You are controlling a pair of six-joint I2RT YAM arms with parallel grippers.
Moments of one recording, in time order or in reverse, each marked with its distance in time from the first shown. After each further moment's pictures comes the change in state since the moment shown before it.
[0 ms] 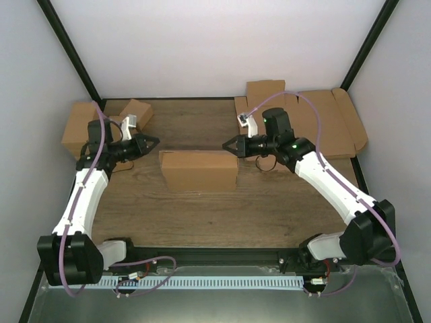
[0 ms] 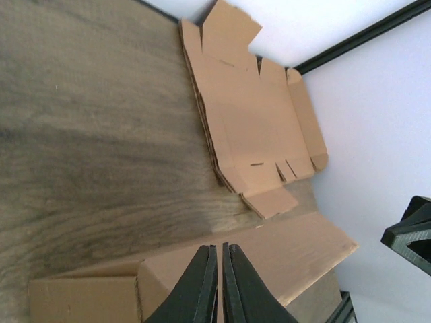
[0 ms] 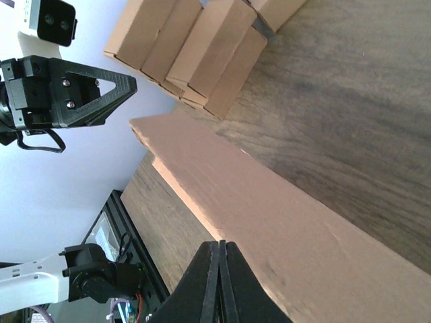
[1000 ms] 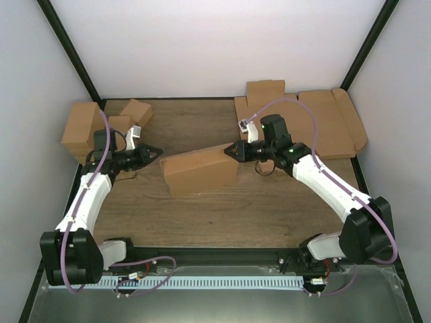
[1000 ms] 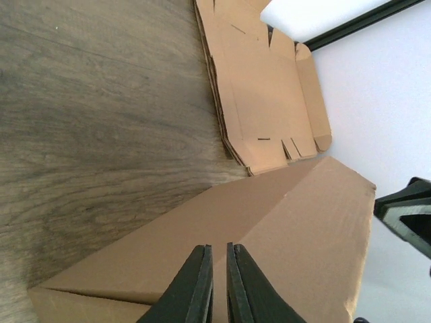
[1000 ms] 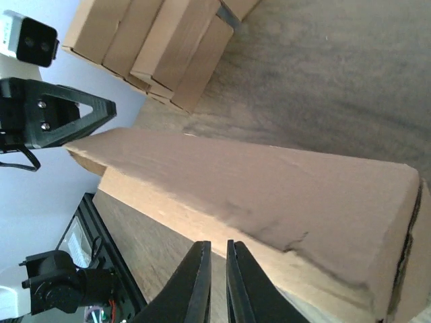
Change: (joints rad) left arm 0.002 0.007 -0.147 0.040 0.049 0.000; right arm -0.002 0.011 -0.130 0.067 0.050 0.008
